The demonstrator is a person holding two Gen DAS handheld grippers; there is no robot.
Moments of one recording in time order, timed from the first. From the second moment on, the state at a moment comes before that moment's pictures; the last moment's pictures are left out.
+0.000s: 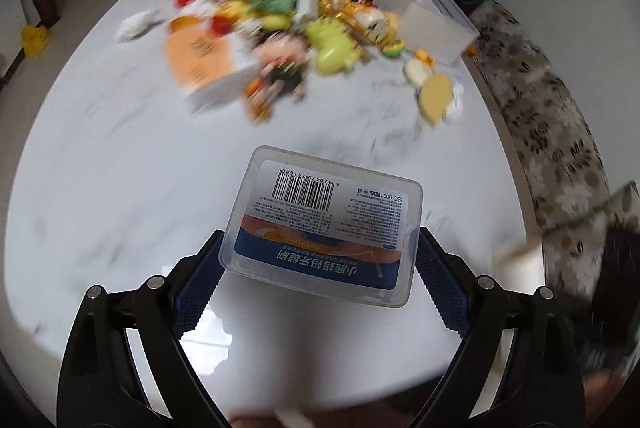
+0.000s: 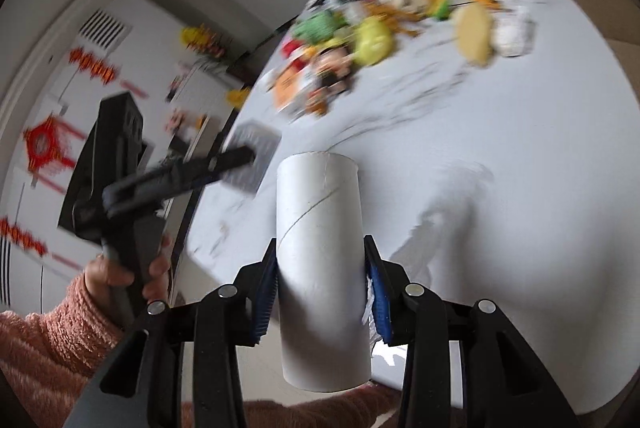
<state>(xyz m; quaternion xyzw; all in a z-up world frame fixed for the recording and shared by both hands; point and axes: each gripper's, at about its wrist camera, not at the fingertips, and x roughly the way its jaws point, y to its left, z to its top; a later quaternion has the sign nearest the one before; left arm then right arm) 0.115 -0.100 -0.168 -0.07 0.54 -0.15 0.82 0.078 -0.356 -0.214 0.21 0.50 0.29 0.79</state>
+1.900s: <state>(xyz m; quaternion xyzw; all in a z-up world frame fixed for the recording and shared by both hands) -0.053 0.032 -0.388 -0.04 0.71 -0.18 0.68 -0.036 -0.189 -0.341 0.04 0.60 0.21 0.77</state>
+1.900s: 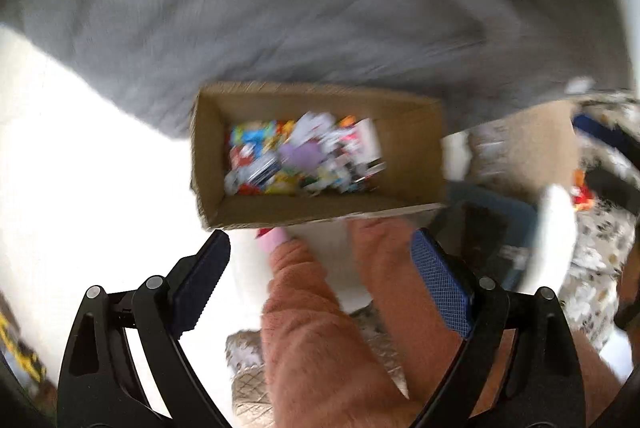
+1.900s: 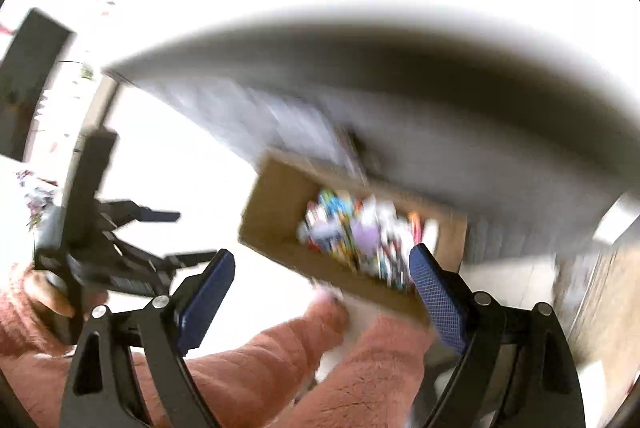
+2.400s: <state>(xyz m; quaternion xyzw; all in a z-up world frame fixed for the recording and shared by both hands) -0.007 -0.029 -0.233 -0.05 0.59 -0.17 0.79 0.242 -0.367 -0.226 0.01 0.44 -0.04 0.90</state>
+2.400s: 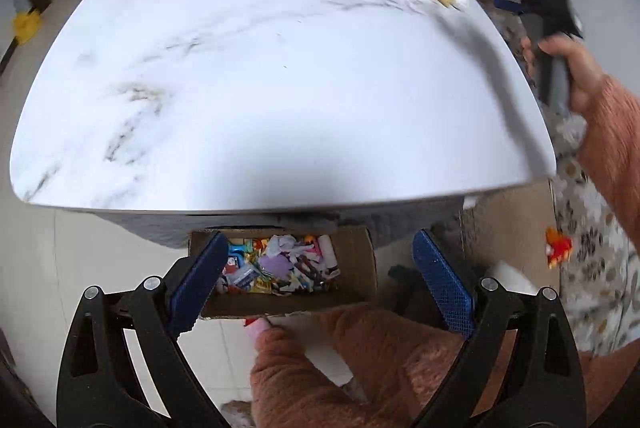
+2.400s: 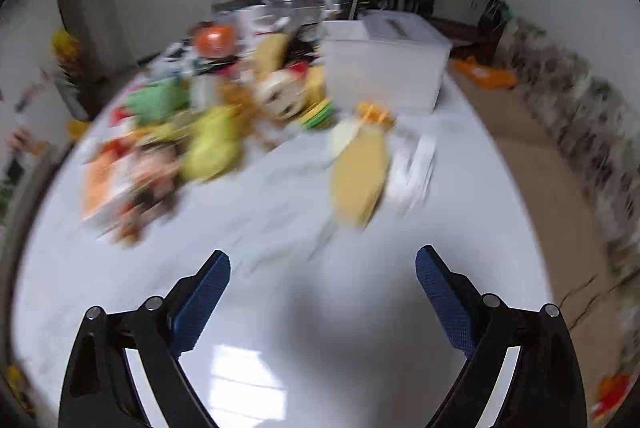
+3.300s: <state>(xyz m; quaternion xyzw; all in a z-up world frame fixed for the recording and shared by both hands) 0.144 -0.122 -0.226 -0.05 0.56 -0.14 0.81 0.112 -0.443 -0.222 0.20 0.47 0.14 0.85</state>
